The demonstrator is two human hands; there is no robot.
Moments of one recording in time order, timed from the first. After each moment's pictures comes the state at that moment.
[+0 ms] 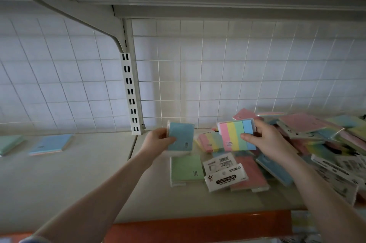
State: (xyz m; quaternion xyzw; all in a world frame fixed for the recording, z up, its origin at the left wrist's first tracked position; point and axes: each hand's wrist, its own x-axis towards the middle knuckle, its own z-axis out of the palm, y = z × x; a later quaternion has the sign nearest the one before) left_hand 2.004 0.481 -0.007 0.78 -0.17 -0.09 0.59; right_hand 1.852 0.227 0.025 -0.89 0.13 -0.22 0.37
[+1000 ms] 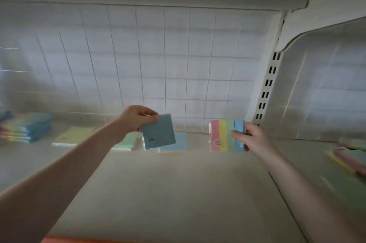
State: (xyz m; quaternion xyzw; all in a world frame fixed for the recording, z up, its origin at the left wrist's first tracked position) left_hand 2.168 0.848 0.050 0.82 -0.14 -0.05 0.55; right_hand 2.058 0.552 0.011 -0.83 0.10 -0.17 0.52
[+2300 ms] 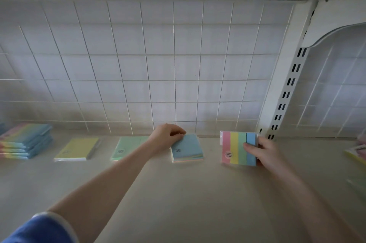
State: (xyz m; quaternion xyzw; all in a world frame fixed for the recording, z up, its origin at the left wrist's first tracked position) left_hand 2.225 0.813 -0.012 0.89 -0.26 -0.06 0.37; right_hand 2.065 0.580 -0.007 -0.79 0.17 -0.16 0.57
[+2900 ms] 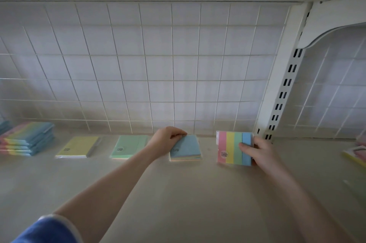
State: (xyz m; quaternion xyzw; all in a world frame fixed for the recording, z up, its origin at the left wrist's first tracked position) left_hand 2.211 0.807 -0.018 0.90 -0.27 -0.02 0.34; right_hand 2.060 0.585 -0.005 -0.79 0.15 -0.15 0.57
